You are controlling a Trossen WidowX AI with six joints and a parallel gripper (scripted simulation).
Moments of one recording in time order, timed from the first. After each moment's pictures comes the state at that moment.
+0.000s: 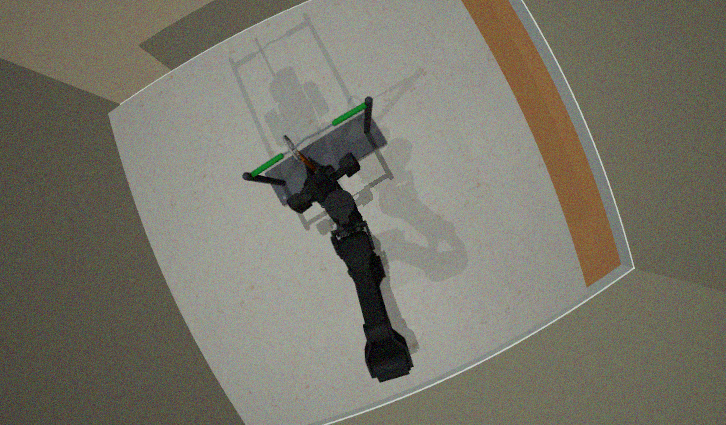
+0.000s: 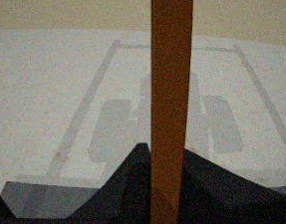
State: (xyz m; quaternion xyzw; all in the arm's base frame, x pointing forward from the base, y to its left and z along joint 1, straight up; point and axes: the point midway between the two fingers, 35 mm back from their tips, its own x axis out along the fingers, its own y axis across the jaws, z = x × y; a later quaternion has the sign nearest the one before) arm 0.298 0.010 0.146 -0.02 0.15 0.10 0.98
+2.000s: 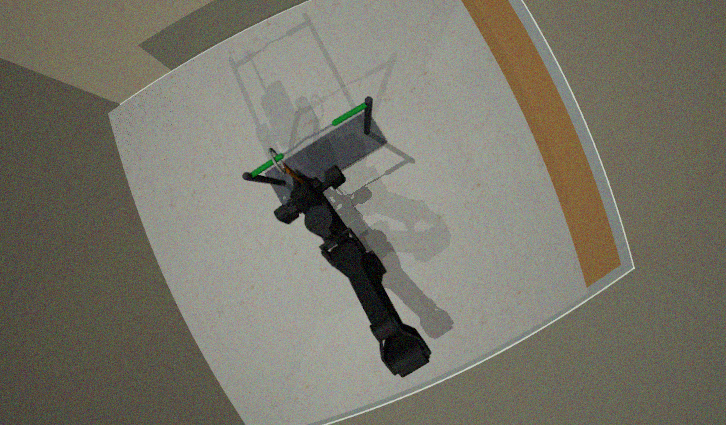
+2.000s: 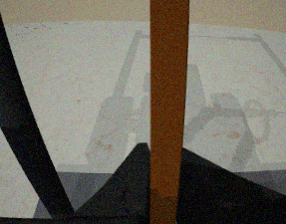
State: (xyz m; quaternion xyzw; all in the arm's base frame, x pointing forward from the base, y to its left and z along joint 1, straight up) arm 0.288 0.054 0.131 -0.01 0.16 0.11 0.98
